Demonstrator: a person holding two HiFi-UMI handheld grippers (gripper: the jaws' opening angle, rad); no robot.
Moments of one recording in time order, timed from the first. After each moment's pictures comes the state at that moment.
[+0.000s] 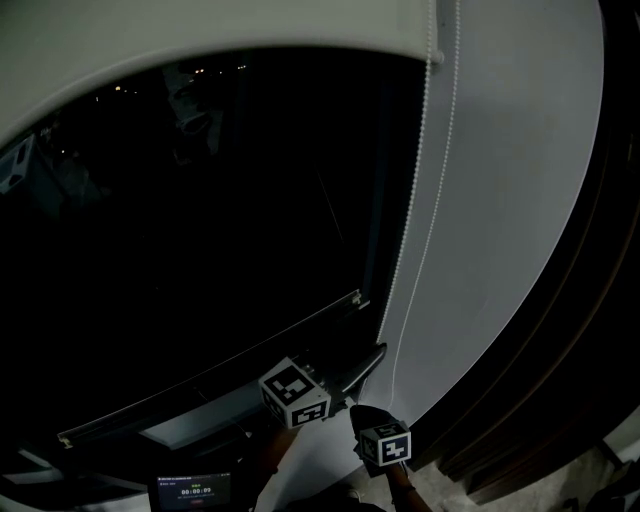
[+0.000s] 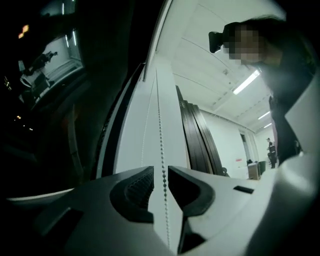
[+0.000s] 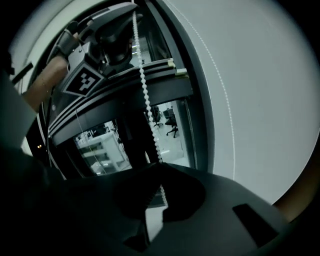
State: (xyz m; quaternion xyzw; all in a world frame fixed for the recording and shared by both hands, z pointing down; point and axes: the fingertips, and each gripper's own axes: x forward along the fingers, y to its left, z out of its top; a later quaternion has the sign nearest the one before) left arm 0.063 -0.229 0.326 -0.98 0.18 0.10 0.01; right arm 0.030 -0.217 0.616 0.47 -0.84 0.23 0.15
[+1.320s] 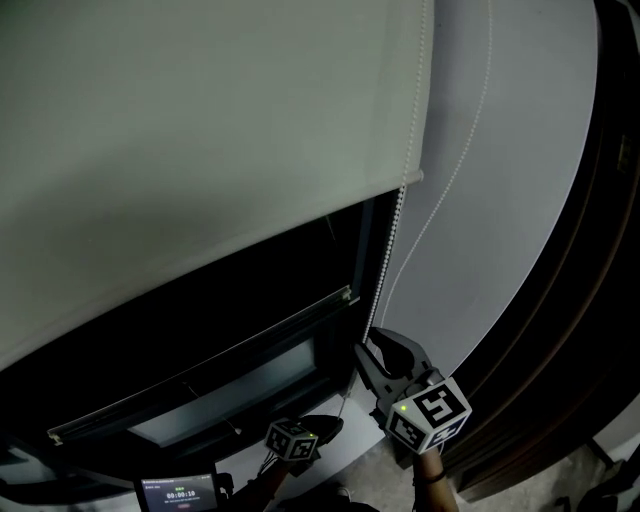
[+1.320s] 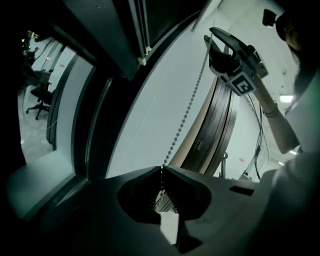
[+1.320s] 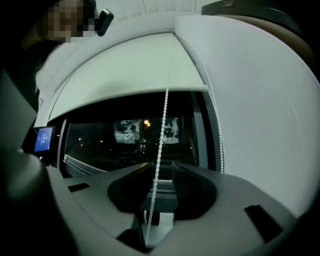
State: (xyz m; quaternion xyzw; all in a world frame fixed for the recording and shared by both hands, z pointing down) left arm 0.037 -0.180 0.652 -0.92 0.23 -0.14 -0.28; right arm 0.031 -0.228 0.313 0.42 -0.91 -0.02 -0.03
